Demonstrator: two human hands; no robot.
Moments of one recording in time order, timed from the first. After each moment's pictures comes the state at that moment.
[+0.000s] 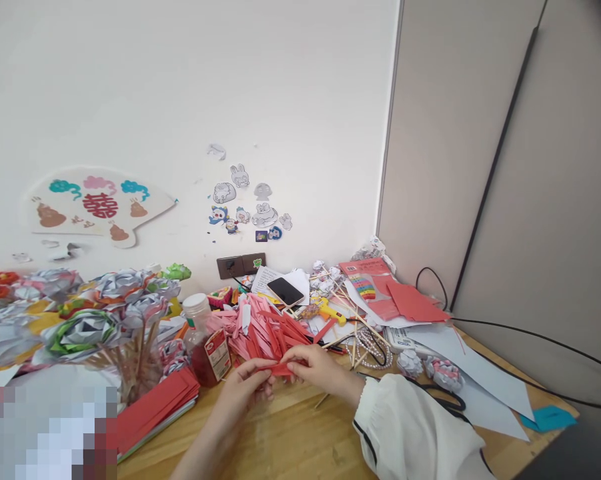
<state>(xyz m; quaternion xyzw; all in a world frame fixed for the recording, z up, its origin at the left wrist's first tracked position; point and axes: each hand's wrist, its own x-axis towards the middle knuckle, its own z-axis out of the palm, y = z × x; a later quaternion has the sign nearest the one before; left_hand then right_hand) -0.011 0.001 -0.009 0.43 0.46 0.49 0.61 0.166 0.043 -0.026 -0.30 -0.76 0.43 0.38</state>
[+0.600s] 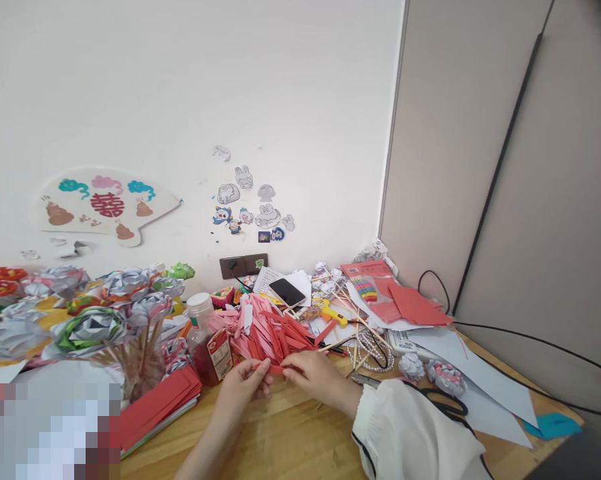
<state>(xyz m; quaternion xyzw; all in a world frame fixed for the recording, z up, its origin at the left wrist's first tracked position) -0.012 0.011 -0.015 0.47 0.50 0.49 0.54 0.164 0.029 -0.018 -0.34 -0.86 0.21 0.33</state>
